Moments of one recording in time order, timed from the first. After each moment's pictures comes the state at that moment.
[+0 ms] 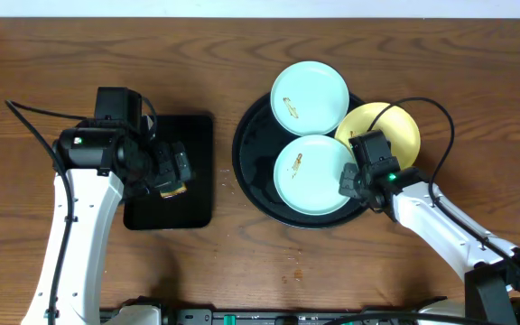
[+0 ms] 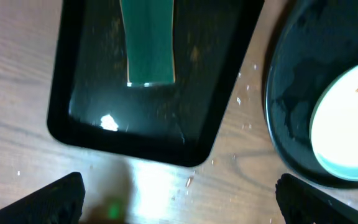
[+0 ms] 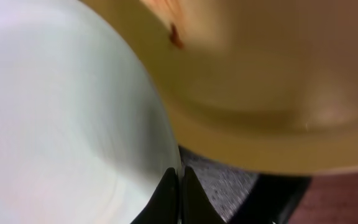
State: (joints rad) left arm -0.02 1.35 1.26 -1.27 0.11 -0.35; right arm 0.37 1.52 0.77 -0.45 0.09 0.58
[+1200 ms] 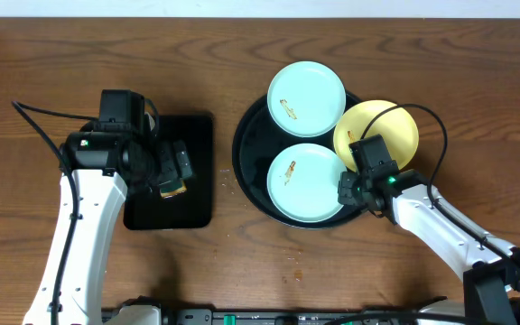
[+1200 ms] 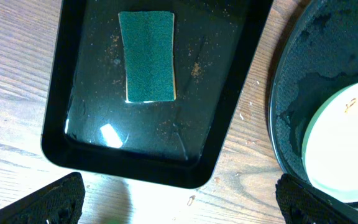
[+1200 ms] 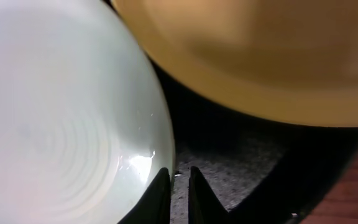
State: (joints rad) left arm -0.02 1.35 1.20 -1.18 0.10 -0.35; right arm 0.37 1.52 0.75 -0.46 0.02 0.50
